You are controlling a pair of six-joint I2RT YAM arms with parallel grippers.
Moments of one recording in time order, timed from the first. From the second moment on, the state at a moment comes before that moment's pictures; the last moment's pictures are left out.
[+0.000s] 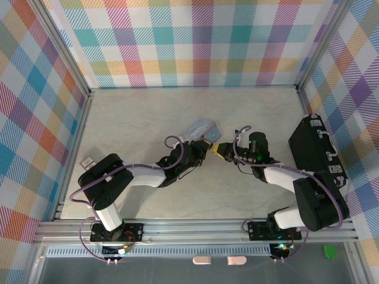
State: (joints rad) left arm -0.90 1.72 0.75 0.71 -0.11 -1.65; right arm 0.35 1.37 0.48 0.47 -0.73 1.03
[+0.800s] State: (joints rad) left arm -0.94 1.71 0.77 0.60 -0.08 -1.59; right arm 0.32 1.30 0.45 0.32 -0.74 0.98
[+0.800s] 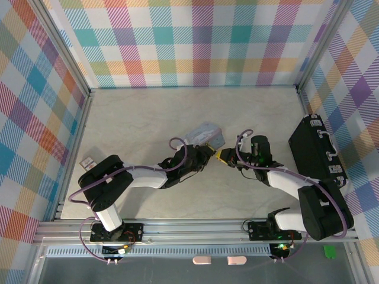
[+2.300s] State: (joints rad) left arm -0.98 1.70 0.68 0.63 -0.13 -1.62; right arm 0.40 1.38 0.29 0.67 -0.63 1.26
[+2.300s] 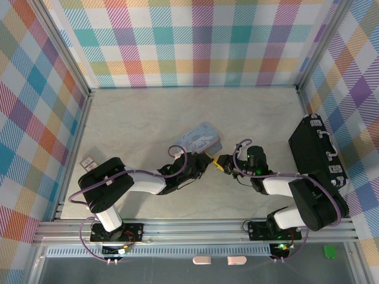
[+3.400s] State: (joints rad) left arm -0.96 1.65 0.65 0.65 -0.06 -1.62; right arm 0.40 0.91 0.20 0.31 -0.39 1.26
